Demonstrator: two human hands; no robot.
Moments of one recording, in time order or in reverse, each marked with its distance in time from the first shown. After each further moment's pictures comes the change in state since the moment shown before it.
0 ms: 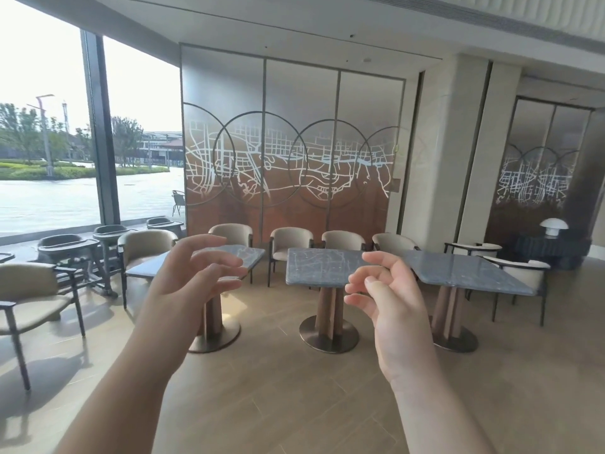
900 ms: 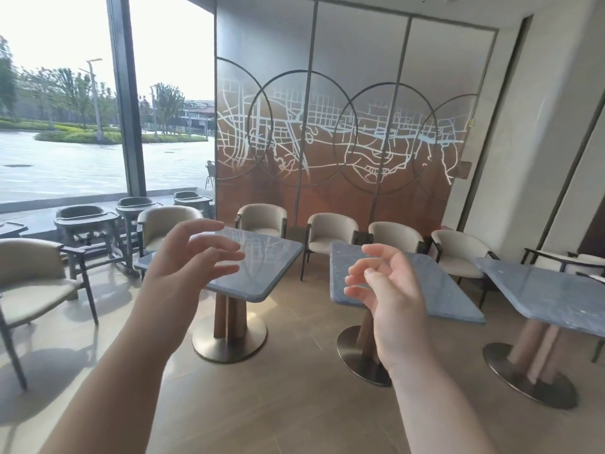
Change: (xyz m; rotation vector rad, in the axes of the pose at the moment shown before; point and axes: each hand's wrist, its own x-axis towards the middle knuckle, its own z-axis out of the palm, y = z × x) left_hand 0.422 -0.340 -0.103 0.059 0.114 -0.053; right_hand 0.404 0.372 0.190 0.014 -0.117 0.110
